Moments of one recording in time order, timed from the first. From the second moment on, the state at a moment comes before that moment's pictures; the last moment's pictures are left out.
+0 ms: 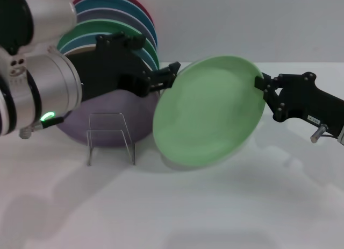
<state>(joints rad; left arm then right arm) -0.13 -2.06 -1.43 -1.91 2.29 -0.83 0.71 0.27 2.08 1.92 0.83 -1.20 1.07 -2.21</state>
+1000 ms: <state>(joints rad) -0.19 -2.06 -1.38 -1.79 2.30 -0.82 0.73 0.31 2.08 1.88 0.80 -1.17 1.08 -2.21</state>
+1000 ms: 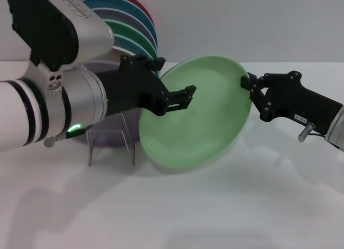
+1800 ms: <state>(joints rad) -0.20 -2.06 -1.39 -1.78 2.30 -0.81 0.72 0.31 2.08 1.89 0.80 -1.17 1.09 -2.21</state>
